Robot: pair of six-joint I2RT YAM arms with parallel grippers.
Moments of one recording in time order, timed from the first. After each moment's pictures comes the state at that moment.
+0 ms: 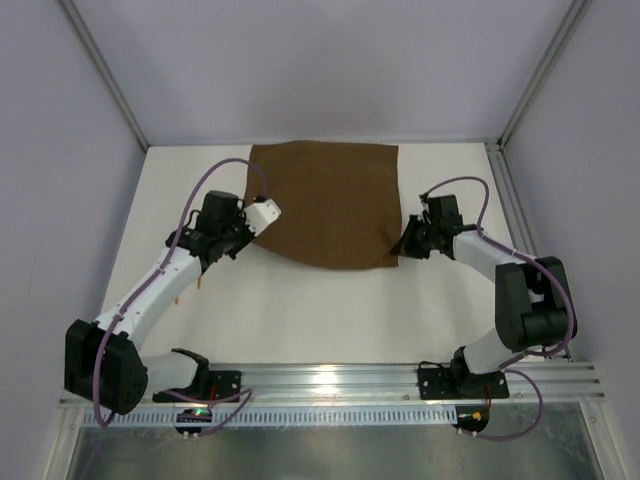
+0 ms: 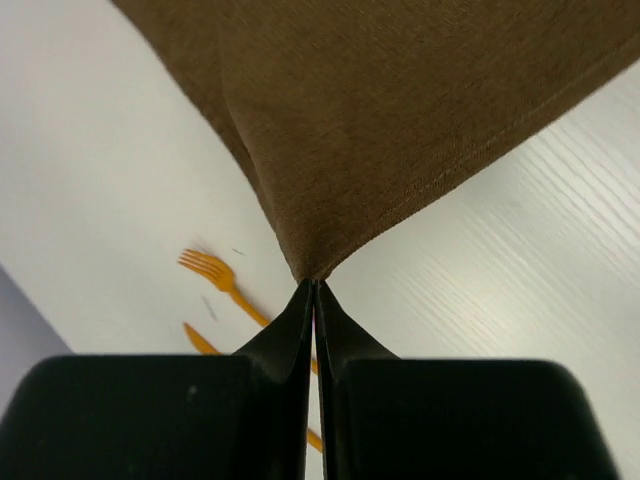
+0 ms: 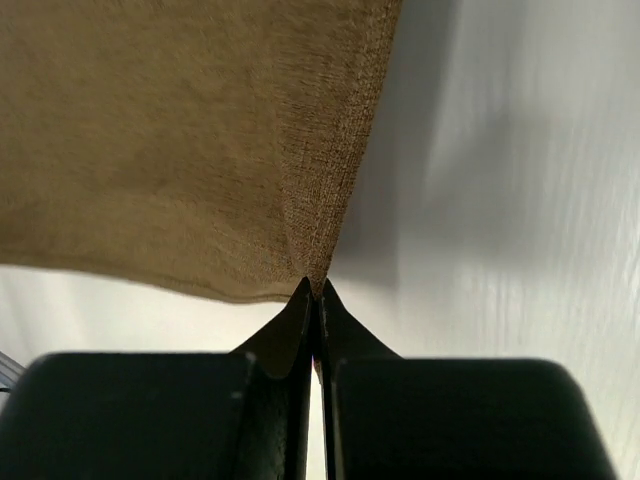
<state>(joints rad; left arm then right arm) -0.35 1.28 1.02 -0.53 -0.03 0.62 0.15 1.56 0.89 -0.20 -0.35 0.48</state>
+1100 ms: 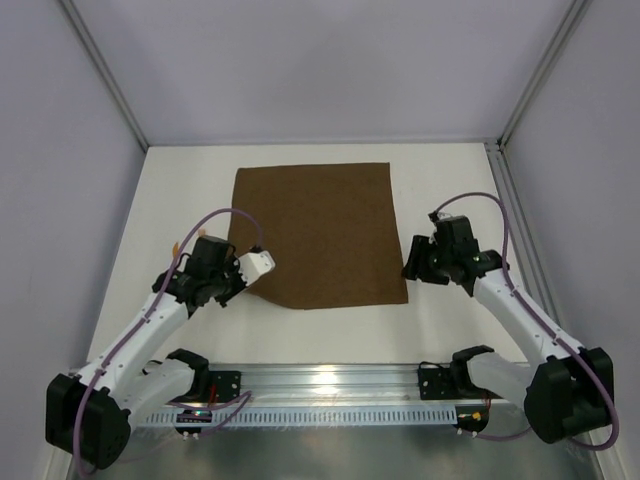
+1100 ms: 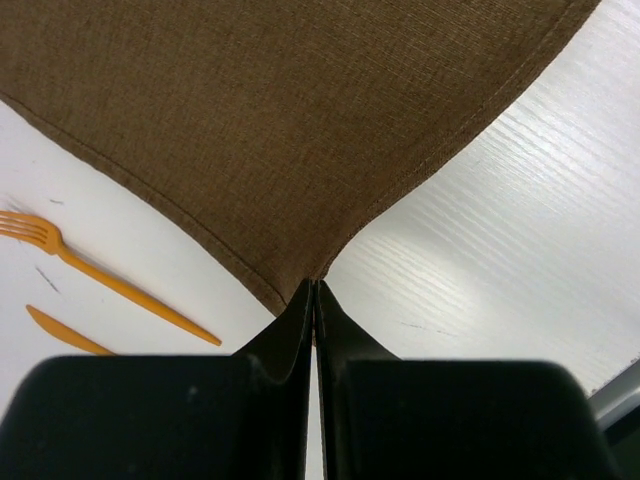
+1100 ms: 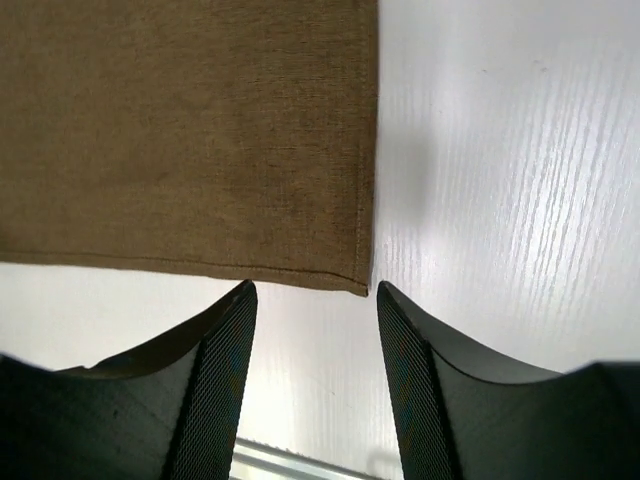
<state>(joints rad) -0.37 0.96 0.66 -0.68 0.16 0.68 0.23 1.03 0.67 -0.53 -0.13 0.42</state>
